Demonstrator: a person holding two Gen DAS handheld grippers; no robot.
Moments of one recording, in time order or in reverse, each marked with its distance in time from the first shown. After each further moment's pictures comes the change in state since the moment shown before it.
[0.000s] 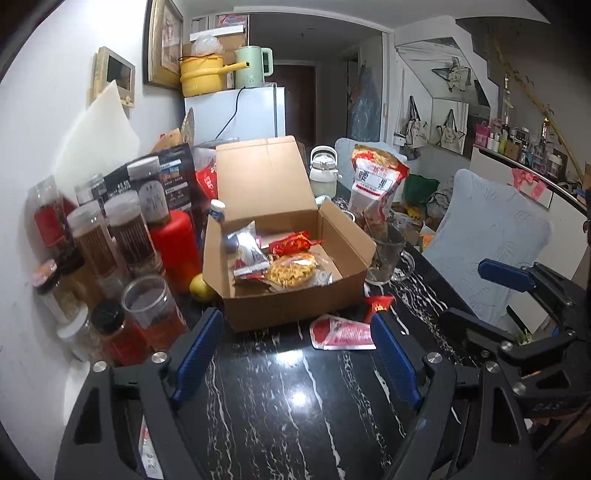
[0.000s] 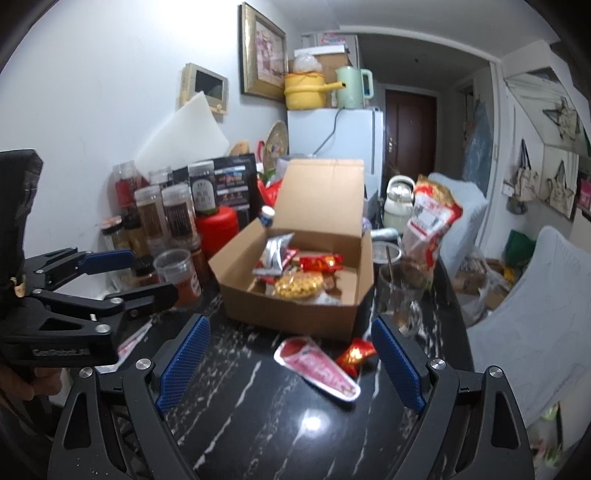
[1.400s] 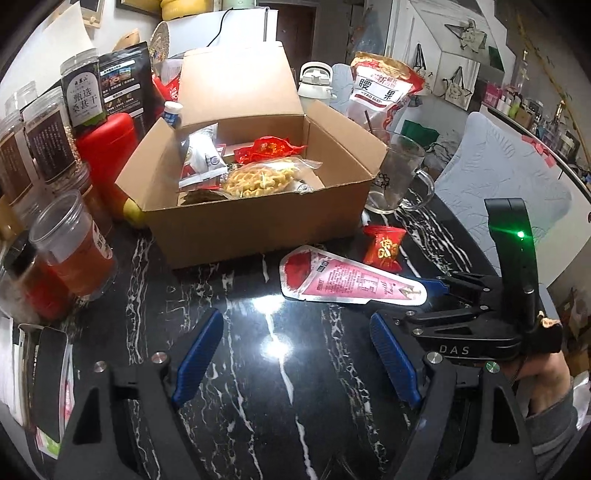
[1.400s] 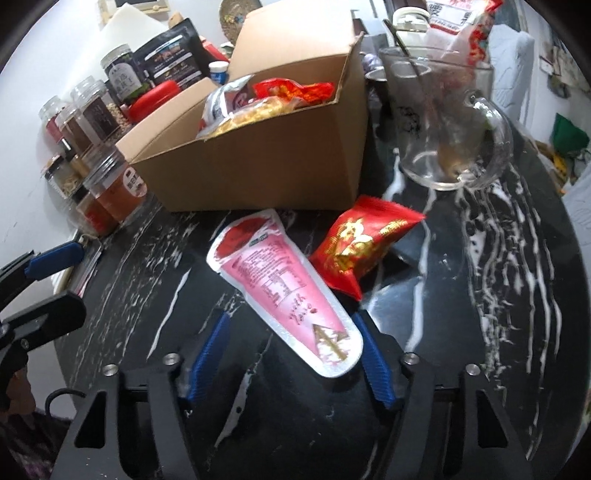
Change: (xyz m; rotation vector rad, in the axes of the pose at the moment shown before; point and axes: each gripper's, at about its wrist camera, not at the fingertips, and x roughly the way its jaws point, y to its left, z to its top) left arm 0.124 -0.021 -0.046 -0.044 0.248 -0.059; right arm 0.179 -0.085 -0.088 0.162 0.420 0.212
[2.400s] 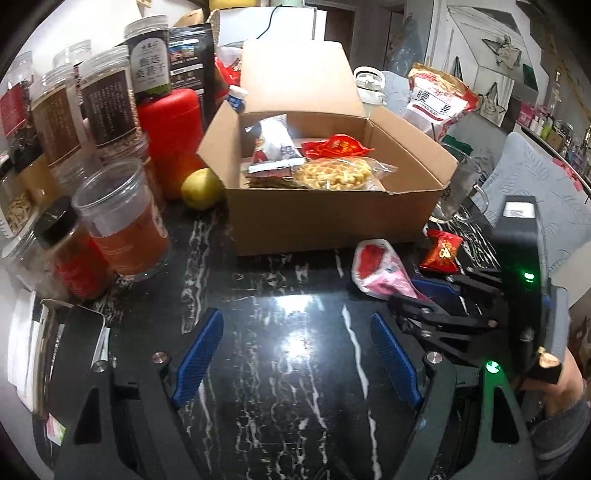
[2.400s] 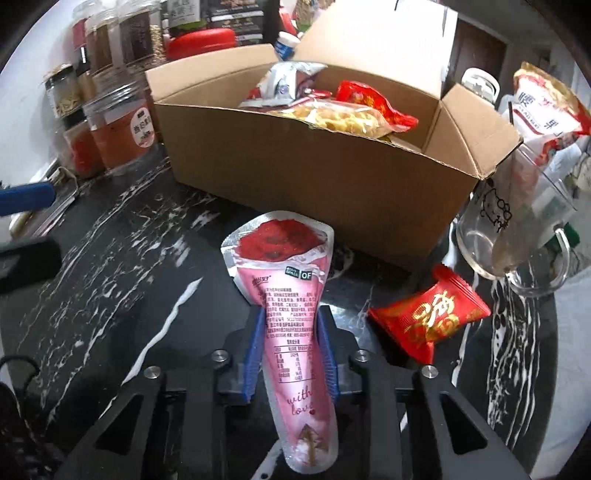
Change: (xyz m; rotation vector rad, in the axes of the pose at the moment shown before) left arm -0.003 0.059 -0.012 -0.104 -0.006 0.093; right arm 0.041 0.075 0.014 -0.296 0.019 -0.191
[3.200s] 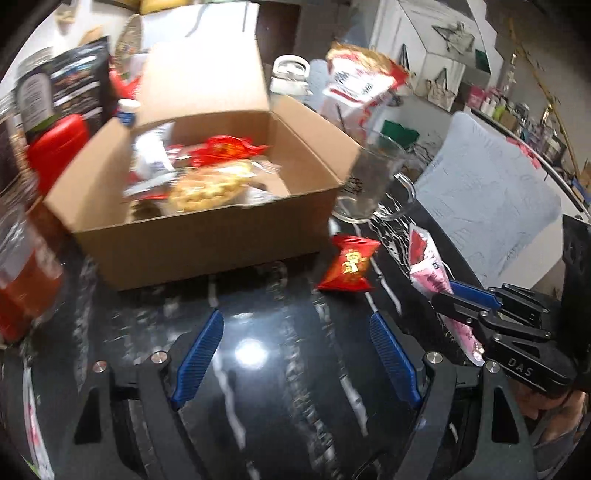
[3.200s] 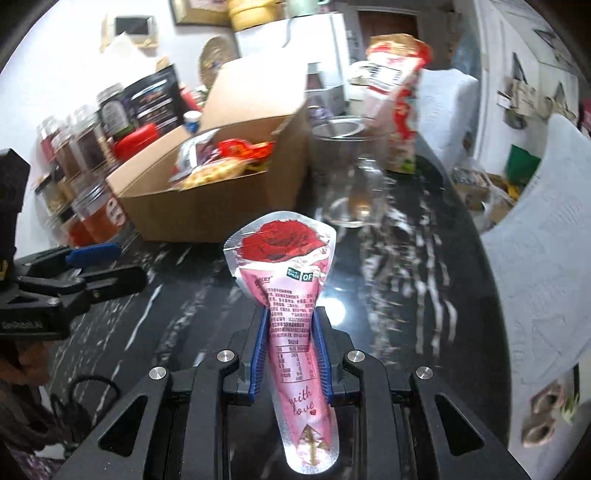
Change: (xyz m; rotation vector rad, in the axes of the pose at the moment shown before) left arm 0.038 -0.096 0.026 0.110 0.027 -0.195; right arm -0.101 -0.104 -0.069 0.343 -0.155 -0.031
